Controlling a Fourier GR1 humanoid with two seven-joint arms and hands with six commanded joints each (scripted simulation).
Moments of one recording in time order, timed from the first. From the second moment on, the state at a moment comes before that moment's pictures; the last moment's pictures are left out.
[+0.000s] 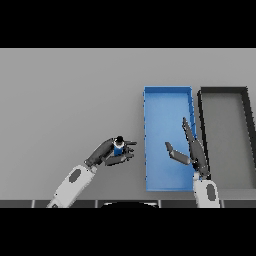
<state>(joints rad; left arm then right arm) -0.20 0.18 -0.55 -1.42 0.12 -0.14 -0.21 0.11 -0.13 0.09 -1.71 0.12 0.08 -0.09</state>
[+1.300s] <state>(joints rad) -0.29 0.18 -0.58 -1.60 0.16 -0.18 -0.03 0.17 -0.13 0.09 -1.83 -0.03 0.18 -0.11</state>
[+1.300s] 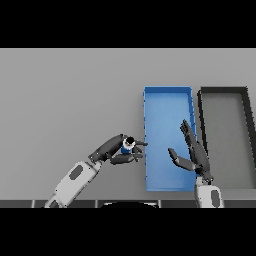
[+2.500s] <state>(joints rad) -0.30 0.18 -0.57 -1.57 0.18 -0.24 -0.05 -0.41 -0.24 0.37 -1.93 -0.29 0.48 0.38</state>
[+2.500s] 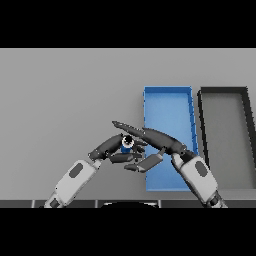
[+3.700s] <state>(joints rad) -0.33 0.18 -0.58 -1.57 0.13 -0.23 -0.06 -0.52 -0.09 0.40 -1.77 -0.25 0.56 0.31</state>
